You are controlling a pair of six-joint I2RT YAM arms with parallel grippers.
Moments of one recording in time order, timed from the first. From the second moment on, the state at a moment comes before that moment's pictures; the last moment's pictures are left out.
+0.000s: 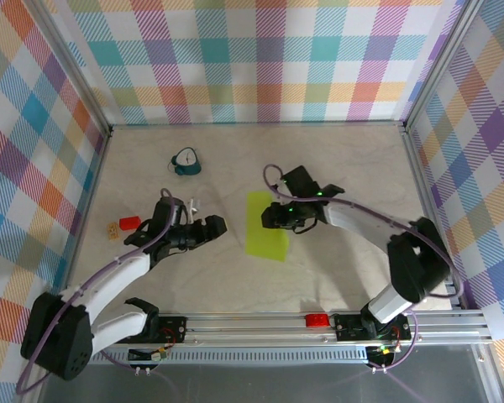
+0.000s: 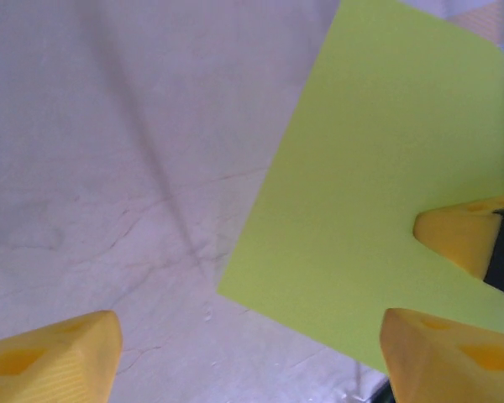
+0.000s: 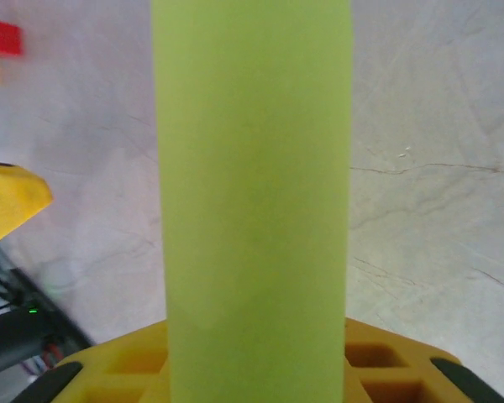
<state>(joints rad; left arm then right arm) -0.37 1.04 0.55 -0.22 0.47 -0.75 0.61 1.53 1.06 -0.53 -0.45 0.49</state>
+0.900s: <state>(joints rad) -0.38 1.01 0.53 0.38 0.99 -0.89 0.64 1.27 1.06 -0.33 -0.96 0.51</state>
